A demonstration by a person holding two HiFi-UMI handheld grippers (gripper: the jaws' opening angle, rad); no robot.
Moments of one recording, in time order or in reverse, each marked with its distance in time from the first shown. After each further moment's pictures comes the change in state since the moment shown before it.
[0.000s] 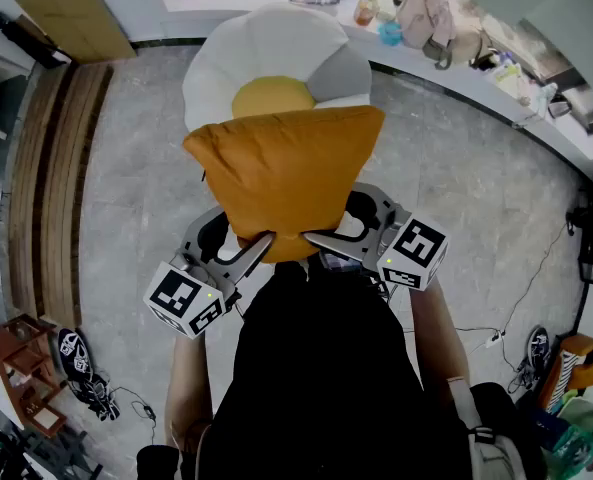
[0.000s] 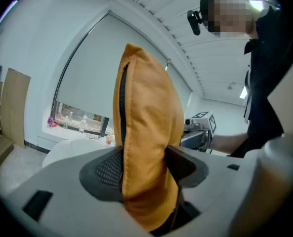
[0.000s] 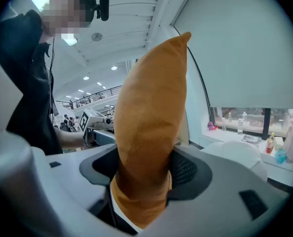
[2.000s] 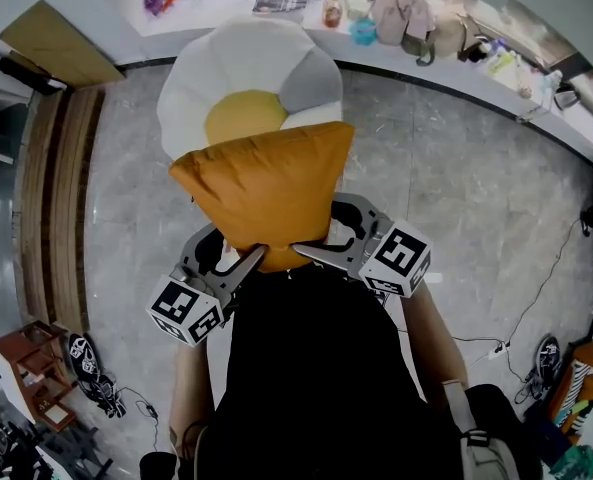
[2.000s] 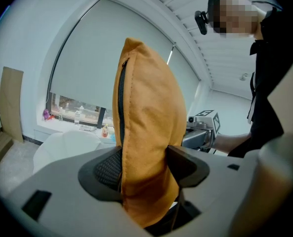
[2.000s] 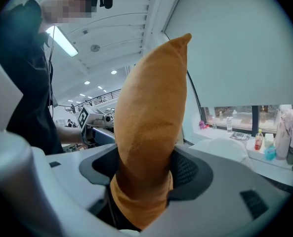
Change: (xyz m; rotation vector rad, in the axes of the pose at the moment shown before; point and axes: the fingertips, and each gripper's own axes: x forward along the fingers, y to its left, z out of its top) left arm 0.182 -0.079 -0.007 -0.017 0.115 0.065; right arm -0.152 -0.122 -0.038 0.031 -0.021 0.029
